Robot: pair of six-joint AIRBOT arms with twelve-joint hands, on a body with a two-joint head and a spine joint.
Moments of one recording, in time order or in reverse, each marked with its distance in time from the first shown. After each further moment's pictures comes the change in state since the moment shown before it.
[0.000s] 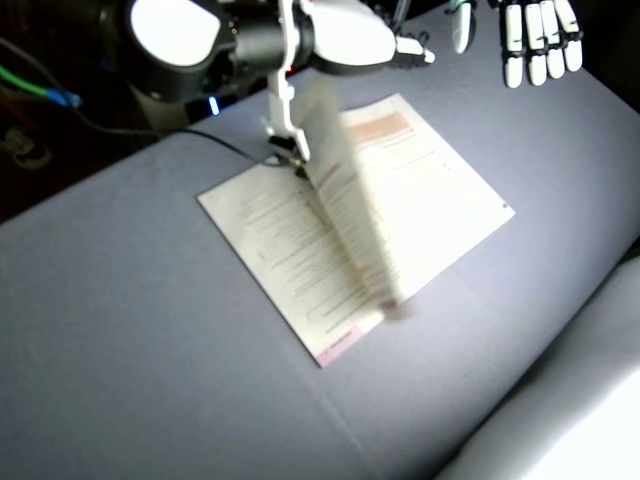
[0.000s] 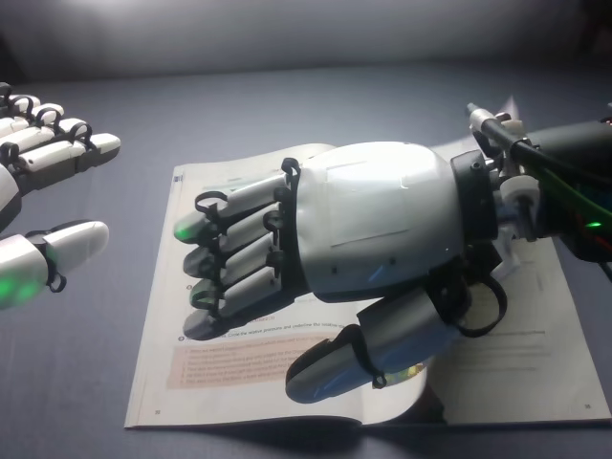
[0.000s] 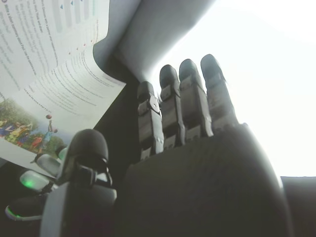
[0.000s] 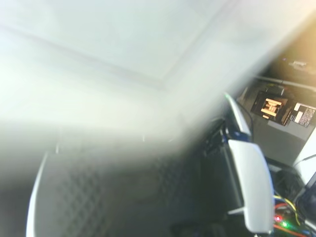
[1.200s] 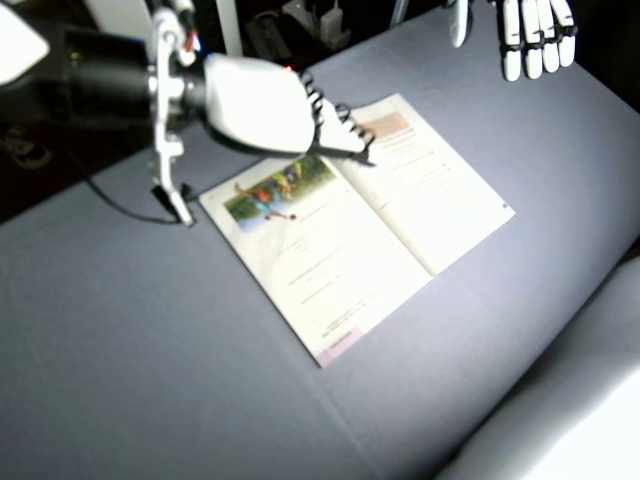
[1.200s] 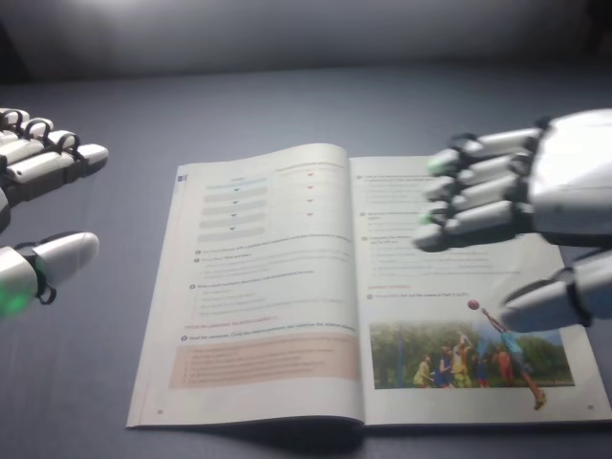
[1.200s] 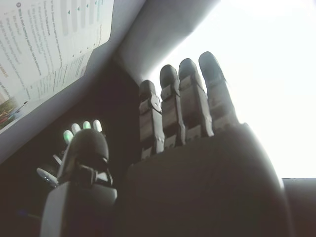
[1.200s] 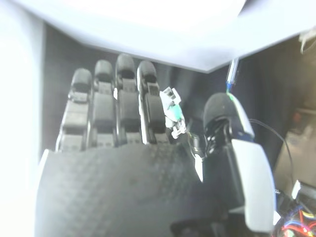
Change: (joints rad) left arm 0.038 0.023 -0.033 -0.023 -0.020 0.000; right arm -0.156 0.370 -0.078 0.068 -0.218 0.000
